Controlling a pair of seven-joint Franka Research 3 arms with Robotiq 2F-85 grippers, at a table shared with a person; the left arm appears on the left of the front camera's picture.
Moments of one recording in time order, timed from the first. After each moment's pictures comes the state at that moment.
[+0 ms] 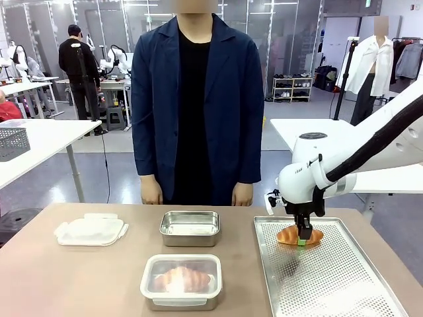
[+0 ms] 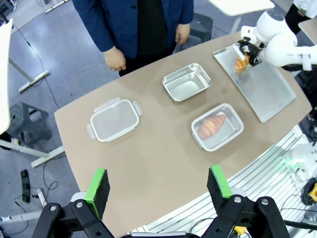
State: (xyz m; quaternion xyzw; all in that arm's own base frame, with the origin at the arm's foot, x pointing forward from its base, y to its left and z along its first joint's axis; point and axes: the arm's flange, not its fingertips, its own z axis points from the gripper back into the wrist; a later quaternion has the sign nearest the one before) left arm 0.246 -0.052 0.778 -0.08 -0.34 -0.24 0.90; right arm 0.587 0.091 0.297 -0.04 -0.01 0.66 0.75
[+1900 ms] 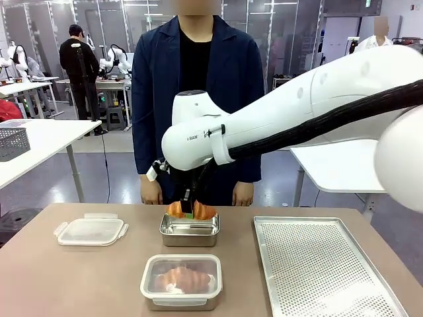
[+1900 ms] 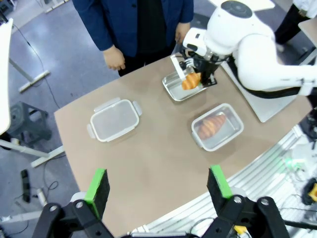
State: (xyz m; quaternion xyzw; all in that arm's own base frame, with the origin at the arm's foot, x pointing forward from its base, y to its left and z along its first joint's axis) left arm 0.246 -0.052 0.778 -0.08 -0.34 -0.24 0.90; right arm 0.557 0.421 0.409 -0.02 -0.05 0.63 0.77
